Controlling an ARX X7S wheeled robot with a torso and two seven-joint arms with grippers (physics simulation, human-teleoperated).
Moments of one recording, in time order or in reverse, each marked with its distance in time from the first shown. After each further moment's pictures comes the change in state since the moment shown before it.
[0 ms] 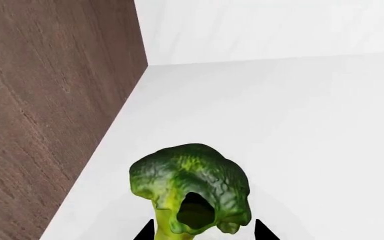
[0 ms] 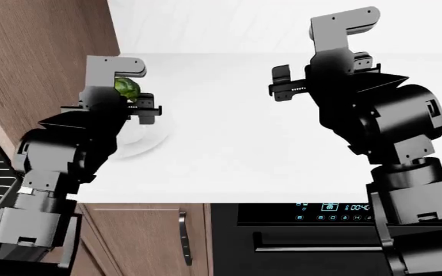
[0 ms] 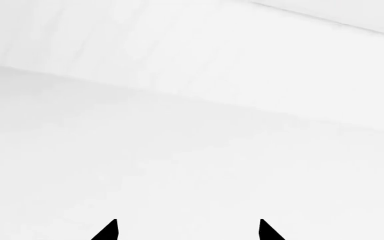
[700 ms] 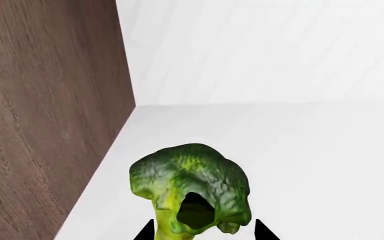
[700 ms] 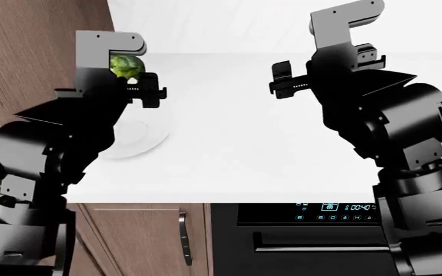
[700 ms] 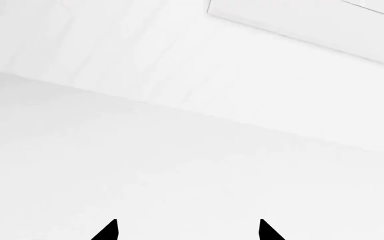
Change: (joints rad) left arm 0.020 -0.010 -0.058 0.320 -0.095 -0.165 -0.082; right arm -0.006 0.031 -0.024 -0.107 0.012 0.034 0.013
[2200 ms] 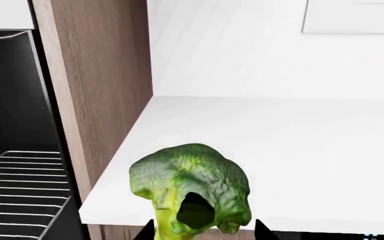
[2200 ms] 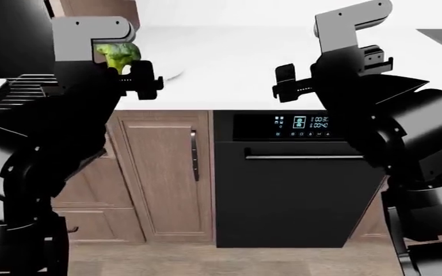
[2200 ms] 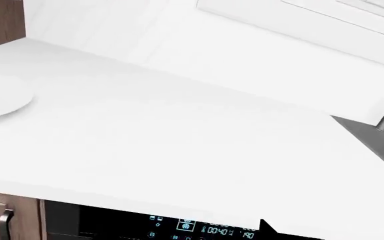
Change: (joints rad) left arm 0.038 -0.009 -0.093 0.239 -0.117 -0.111 -0.102; right arm -0.033 0.037 0.016 -0.119 0.048 0.062 0.047
